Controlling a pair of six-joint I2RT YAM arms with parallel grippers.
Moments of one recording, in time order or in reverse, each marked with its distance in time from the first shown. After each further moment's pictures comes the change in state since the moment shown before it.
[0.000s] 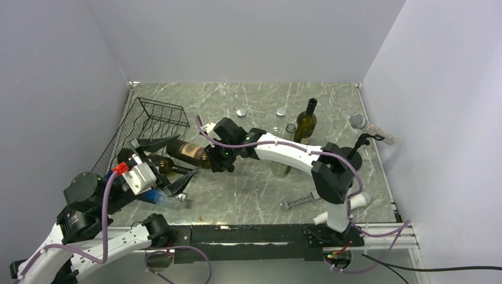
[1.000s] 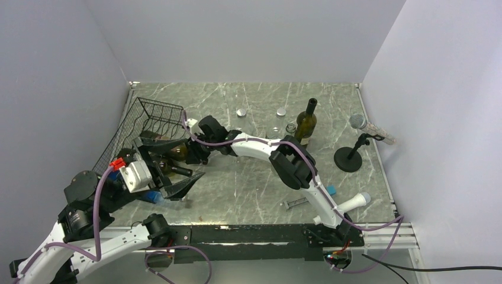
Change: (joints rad) left arm 0.000 0.015 0.002 0.047 0.099 -0.131; right arm -0.030 0.450 0.288 0.407 -0.220 0.045
